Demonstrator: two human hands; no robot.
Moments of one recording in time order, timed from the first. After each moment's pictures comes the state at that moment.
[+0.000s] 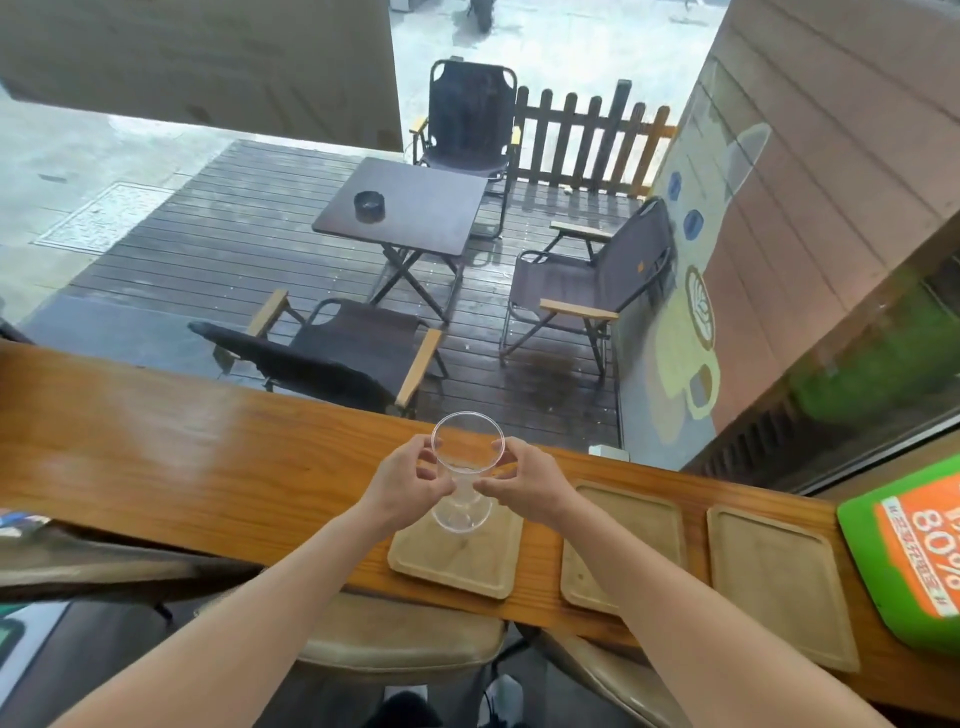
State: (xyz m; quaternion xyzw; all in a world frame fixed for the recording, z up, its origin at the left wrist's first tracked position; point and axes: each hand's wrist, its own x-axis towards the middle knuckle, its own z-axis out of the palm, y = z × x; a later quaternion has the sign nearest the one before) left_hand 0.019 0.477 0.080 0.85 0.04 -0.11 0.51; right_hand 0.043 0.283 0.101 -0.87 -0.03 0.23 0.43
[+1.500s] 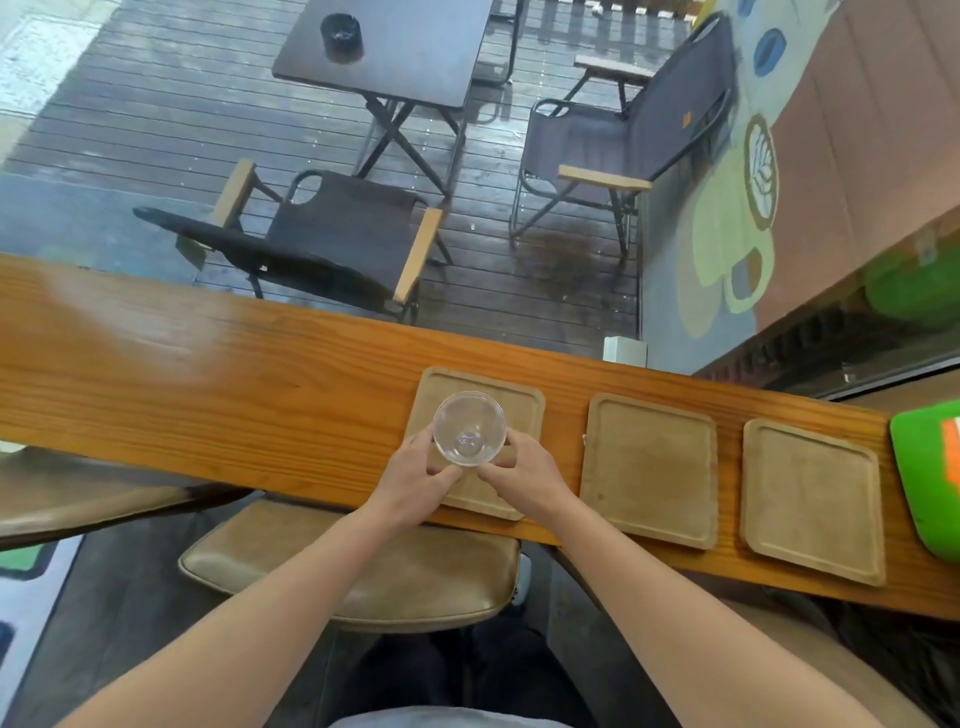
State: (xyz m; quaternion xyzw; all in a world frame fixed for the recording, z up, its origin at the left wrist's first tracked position) left_hand -0.010 0.470 -0.016 0.84 0.11 -0.22 0.48; right_hand 0.011 0.297 0.002 -0.81 0.07 0.30 0.50
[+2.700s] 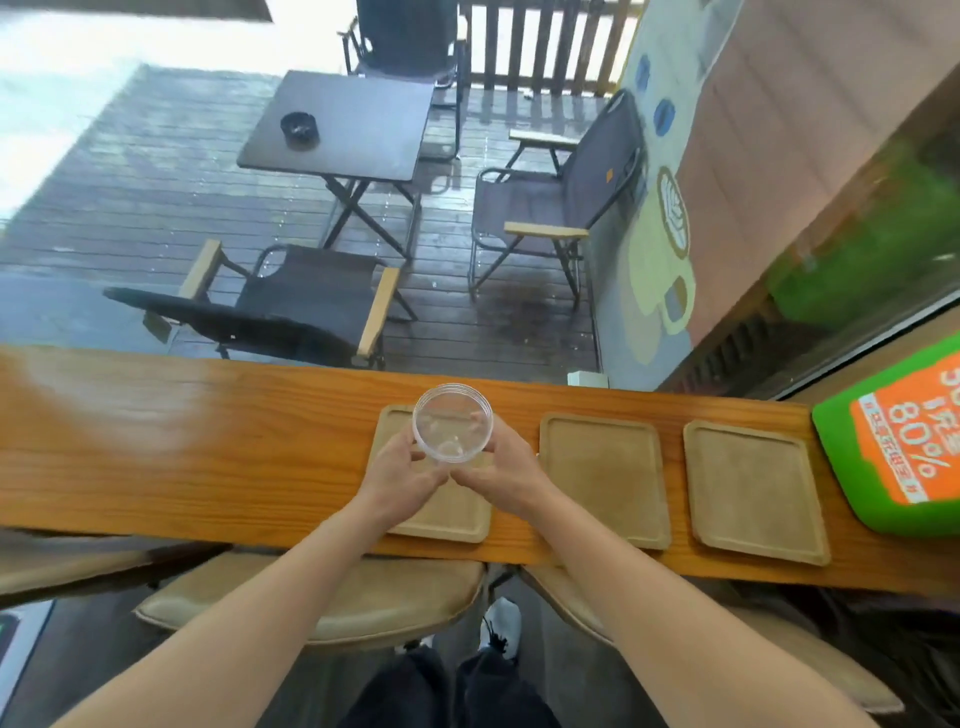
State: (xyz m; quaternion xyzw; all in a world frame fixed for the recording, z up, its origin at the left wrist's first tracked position) left_hand -0.001 0.434 0.017 0.83 0.06 -0.17 0.53; right_hand 0.006 0.267 0.033 -0.83 -0.01 0.18 0.53
